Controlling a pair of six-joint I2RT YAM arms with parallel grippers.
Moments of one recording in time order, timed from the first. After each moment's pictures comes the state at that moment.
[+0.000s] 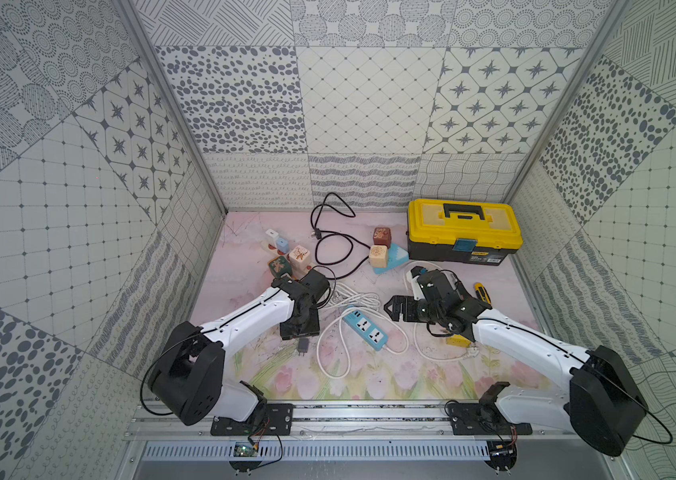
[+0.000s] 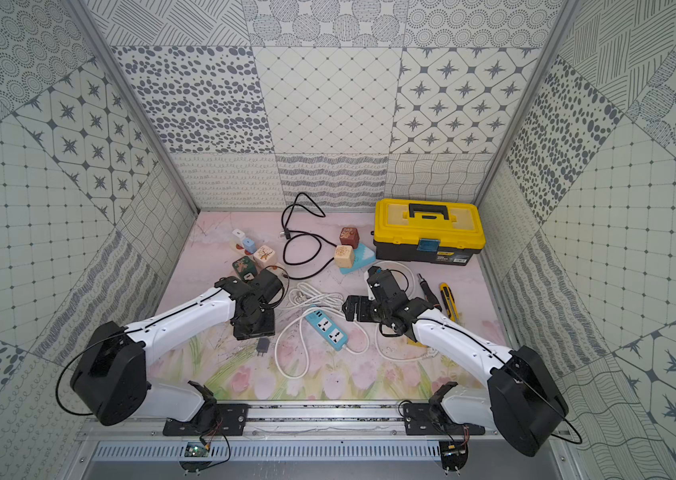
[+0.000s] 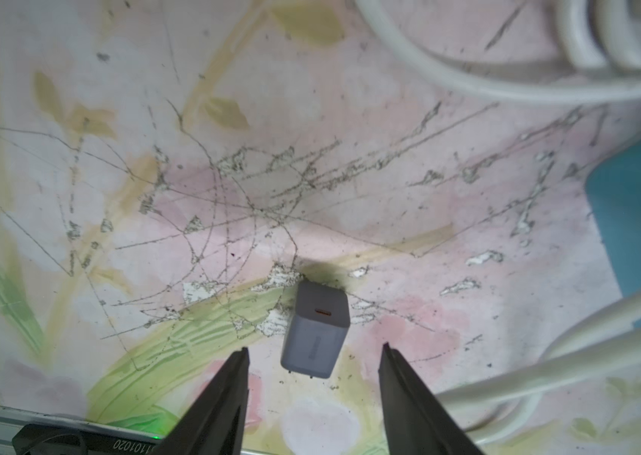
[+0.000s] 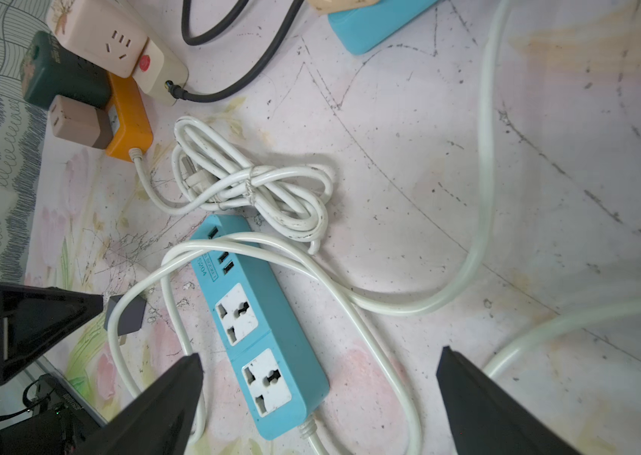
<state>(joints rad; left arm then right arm) -0.52 1.44 0.96 -1.02 -0.11 -0.73 0.64 1.26 0.74 -0.33 -0.12 0.60</state>
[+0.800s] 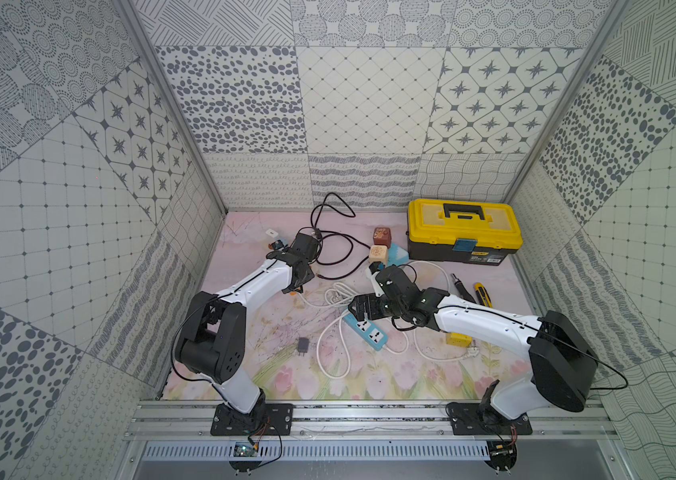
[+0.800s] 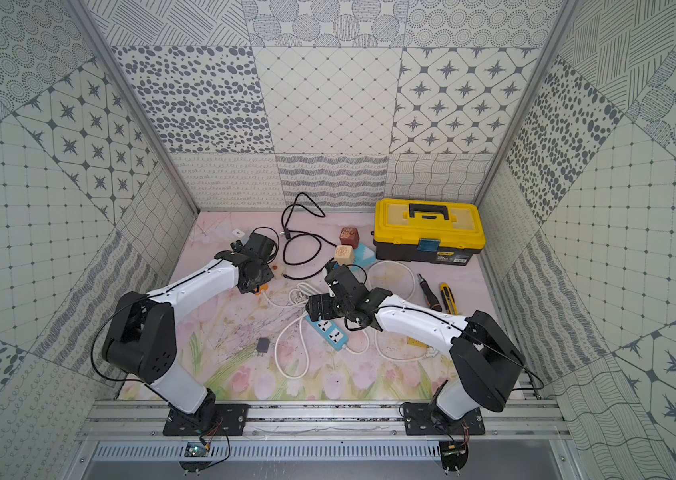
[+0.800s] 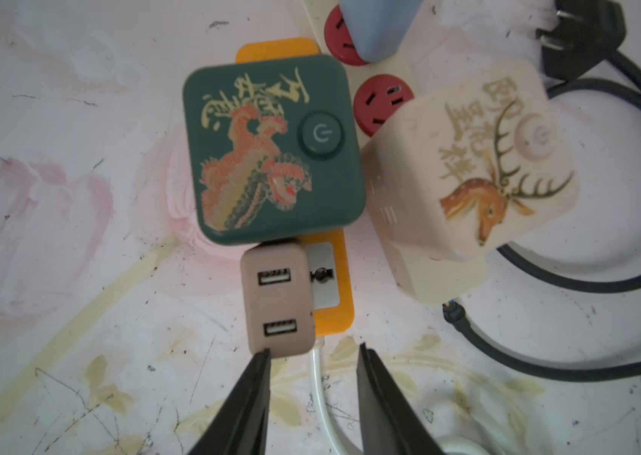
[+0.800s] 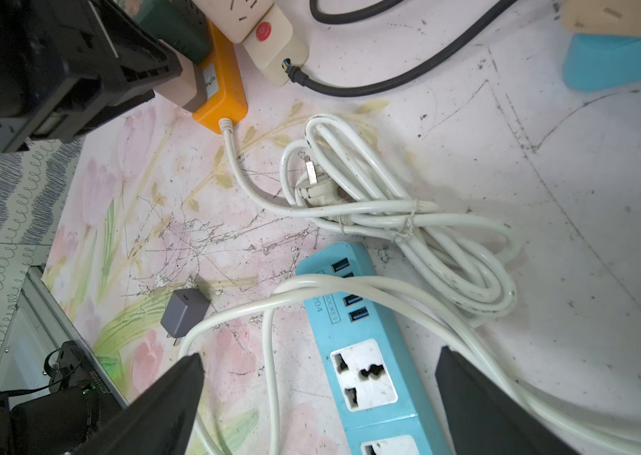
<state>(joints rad) -0.32 1.68 1.19 -0.67 -0.38 -0.86 0.85 1.52 0.98 -0.26 -0.06 0.59</state>
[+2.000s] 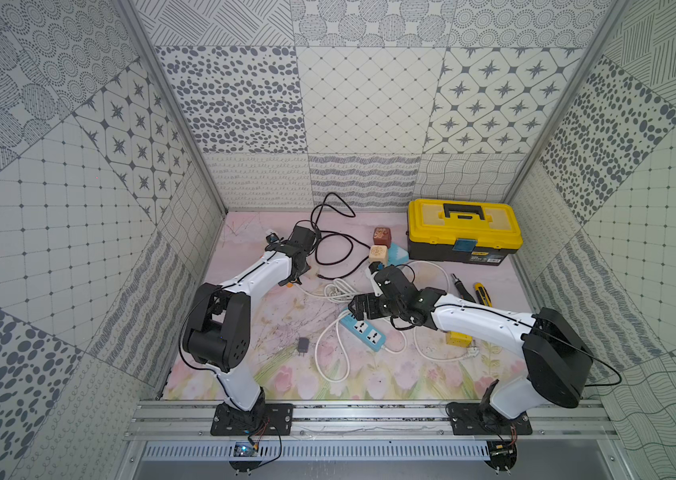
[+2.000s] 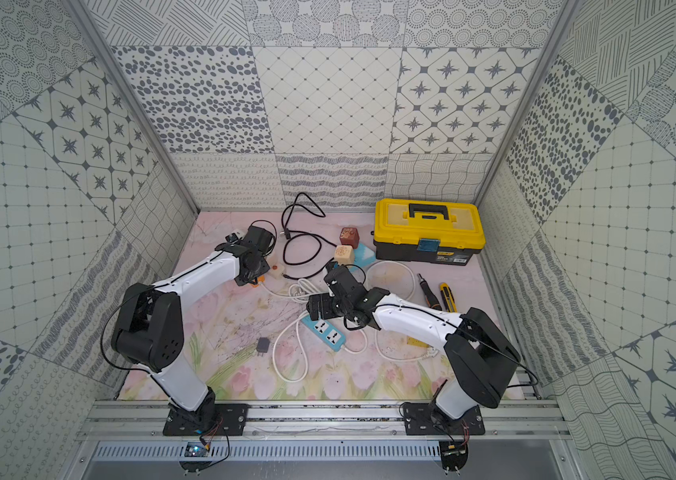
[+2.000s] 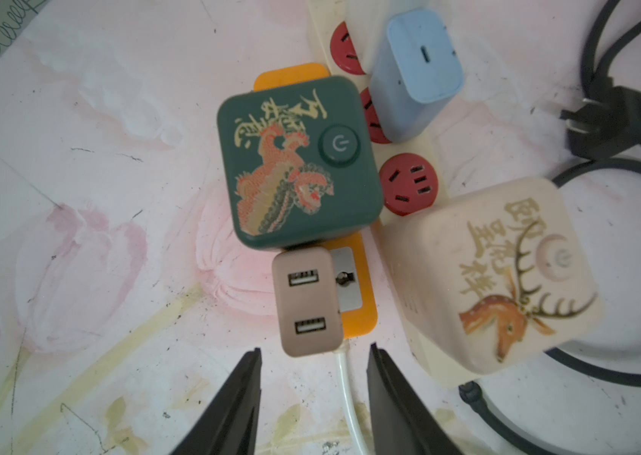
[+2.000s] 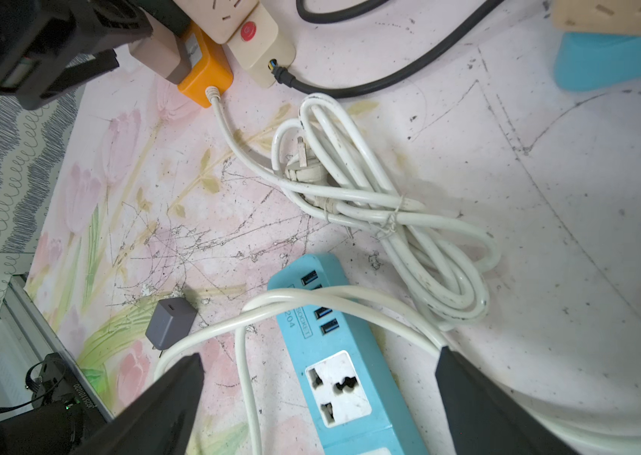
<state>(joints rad) -0.27 1.75 1.27 -0.70 -0.46 -0.86 0.85 1.56 0.98 -0.24 -0.05 0.59</state>
